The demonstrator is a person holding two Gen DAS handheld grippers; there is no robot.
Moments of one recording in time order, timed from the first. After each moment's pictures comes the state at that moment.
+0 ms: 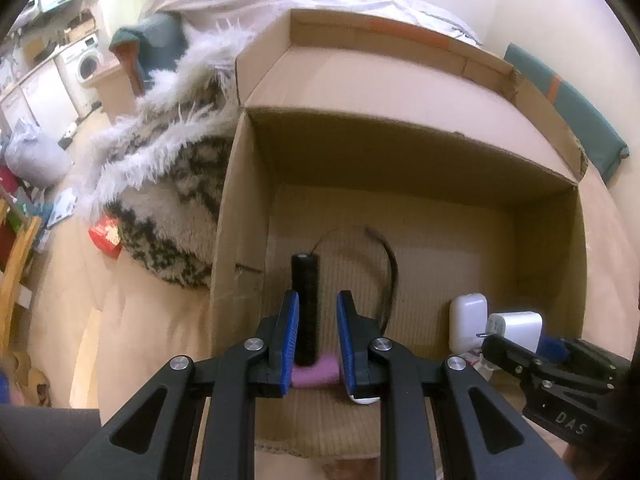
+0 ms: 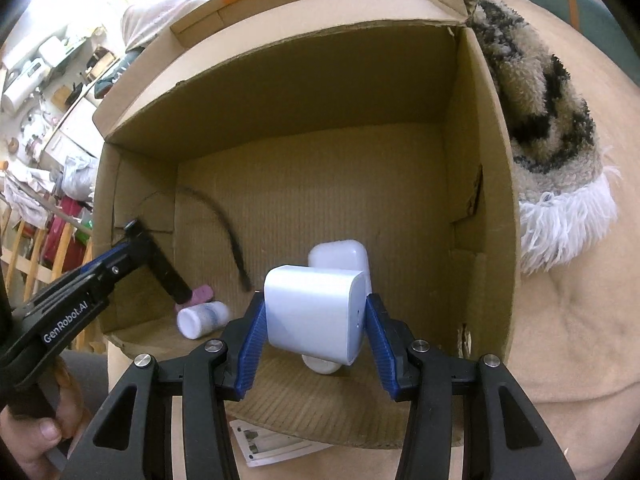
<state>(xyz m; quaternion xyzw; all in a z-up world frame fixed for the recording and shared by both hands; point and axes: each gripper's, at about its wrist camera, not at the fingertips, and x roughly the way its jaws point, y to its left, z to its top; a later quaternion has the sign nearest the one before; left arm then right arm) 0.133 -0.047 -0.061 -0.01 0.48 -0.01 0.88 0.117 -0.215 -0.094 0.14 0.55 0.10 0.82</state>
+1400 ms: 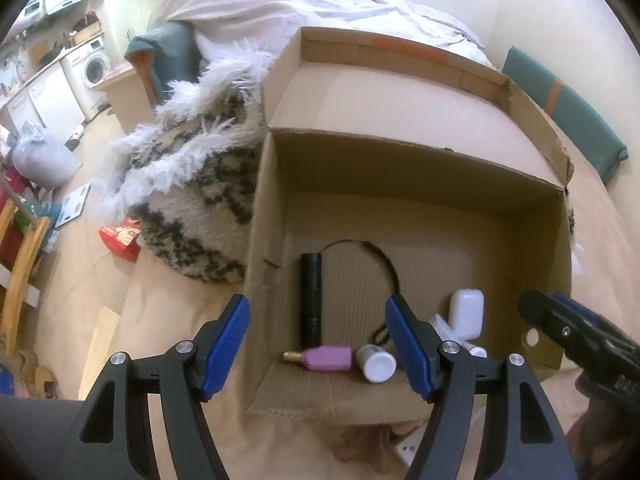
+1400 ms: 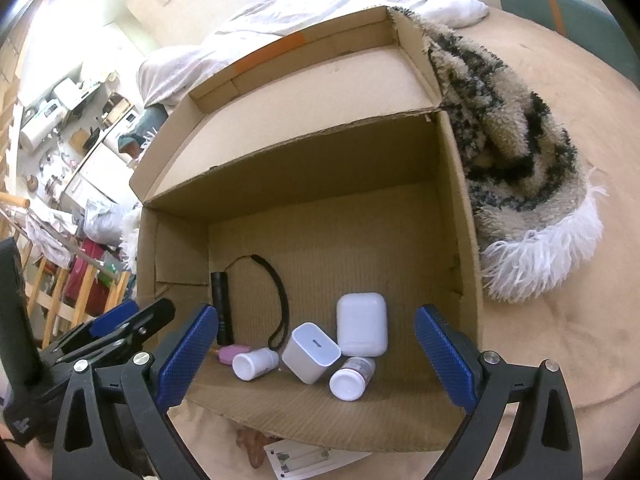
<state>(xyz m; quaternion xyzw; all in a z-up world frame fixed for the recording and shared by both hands) 0.116 -0.036 -0.036 0.00 0.48 0.00 0.88 0.107 -0.237 -0.059 0.18 0.47 0.10 0.86</state>
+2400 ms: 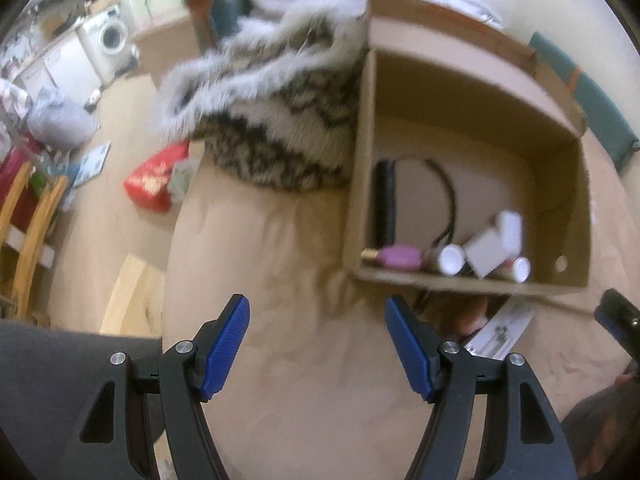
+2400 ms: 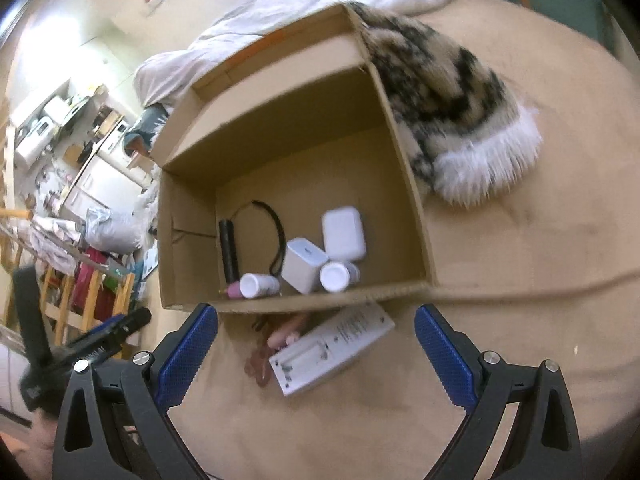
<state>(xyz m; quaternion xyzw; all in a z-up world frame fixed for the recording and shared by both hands) 0.050 0.028 -0.059 -0.03 0.54 0.03 0.84 0.016 -0.255 -0.058 0.24 0.50 0.08 0.83</state>
